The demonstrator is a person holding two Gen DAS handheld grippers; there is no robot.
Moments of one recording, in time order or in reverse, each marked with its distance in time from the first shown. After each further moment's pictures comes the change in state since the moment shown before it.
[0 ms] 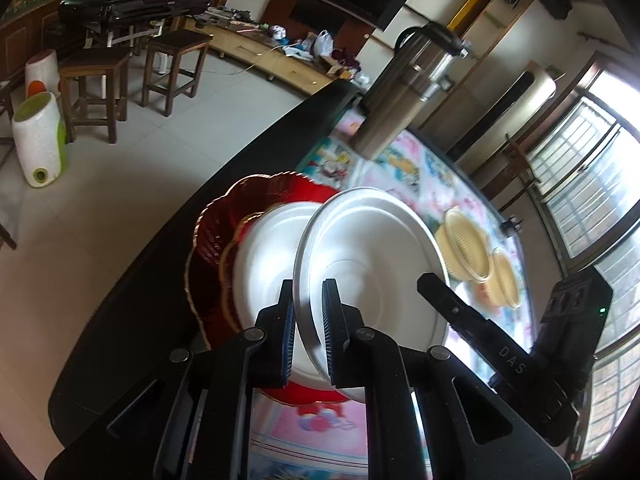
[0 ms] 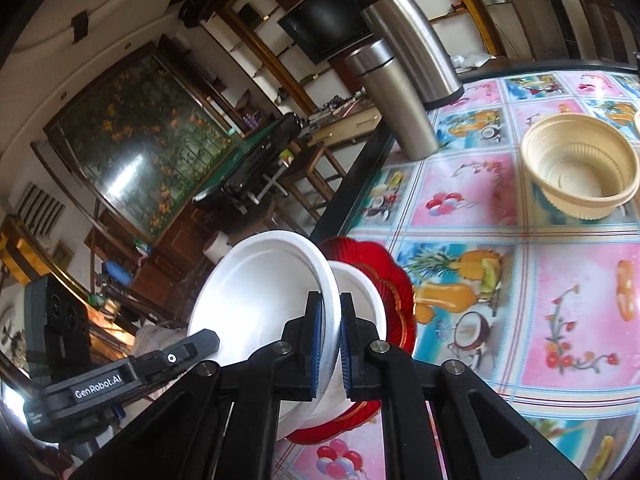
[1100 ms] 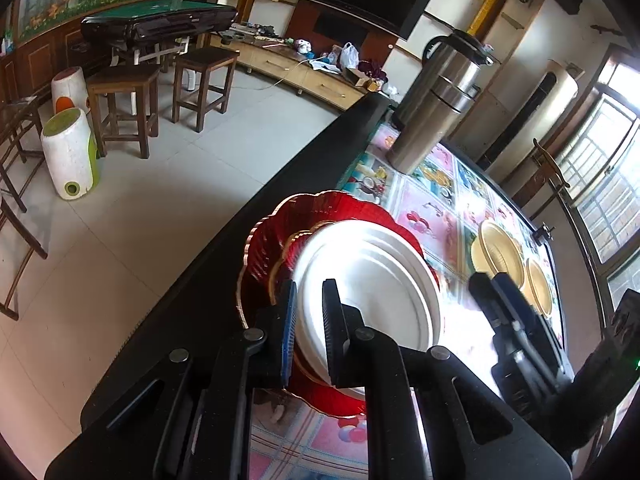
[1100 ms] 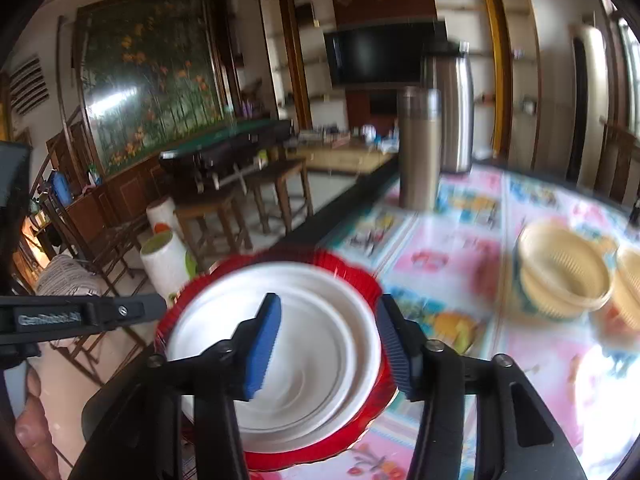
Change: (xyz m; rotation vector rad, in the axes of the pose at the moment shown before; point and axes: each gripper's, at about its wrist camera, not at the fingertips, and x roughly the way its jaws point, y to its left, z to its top) left arm -0.014 0.008 0.001 0.013 -0.063 0.112; right arm 0.008 0.054 -0.028 -0.418 -0.143 -0.247
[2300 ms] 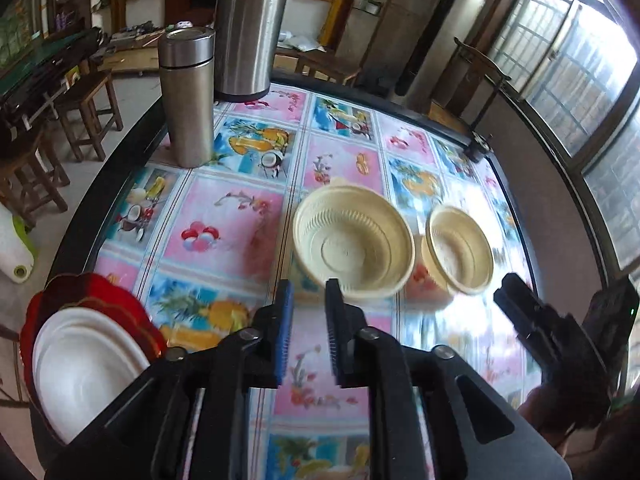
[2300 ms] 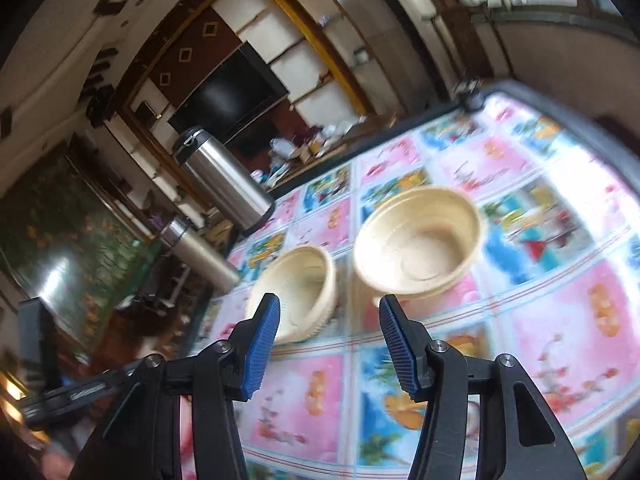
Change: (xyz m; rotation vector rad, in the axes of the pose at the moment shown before) left arm 0.071 -0.262 0.034 0.319 0.182 -0.108; right arm -0.123 -0.327 -0.007 0.695 -0.038 -0.074
